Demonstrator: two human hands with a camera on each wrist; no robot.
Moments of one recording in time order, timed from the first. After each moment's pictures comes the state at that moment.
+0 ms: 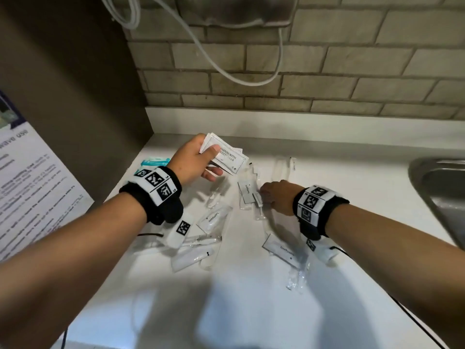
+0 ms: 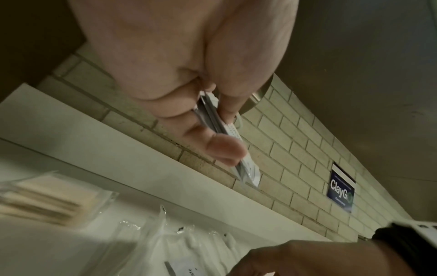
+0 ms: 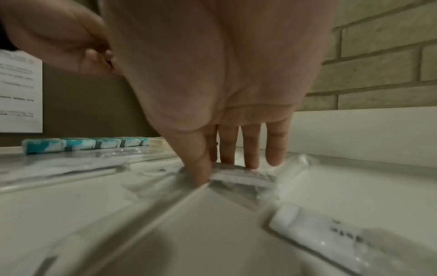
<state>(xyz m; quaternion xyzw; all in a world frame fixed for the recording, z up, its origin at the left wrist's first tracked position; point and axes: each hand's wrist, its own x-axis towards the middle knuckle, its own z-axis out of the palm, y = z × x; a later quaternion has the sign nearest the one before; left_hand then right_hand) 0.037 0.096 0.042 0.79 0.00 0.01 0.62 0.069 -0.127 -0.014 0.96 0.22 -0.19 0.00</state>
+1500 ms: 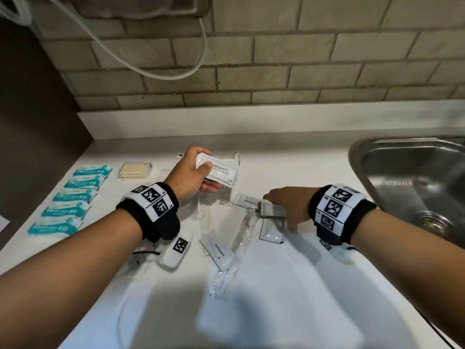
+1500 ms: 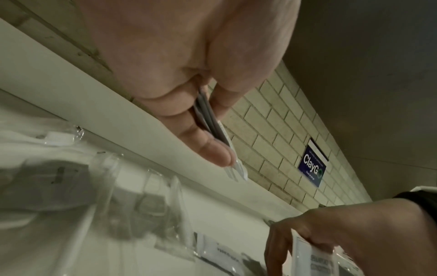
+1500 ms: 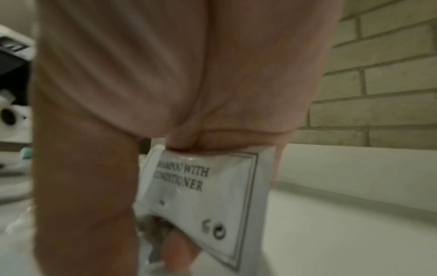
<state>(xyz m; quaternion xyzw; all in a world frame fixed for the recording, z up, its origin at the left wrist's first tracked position) 0.054 -0.037 0.002 0.77 -0.01 -0.04 0.63 0.041 -0.275 0.003 0.93 0.21 -0.30 -0.01</state>
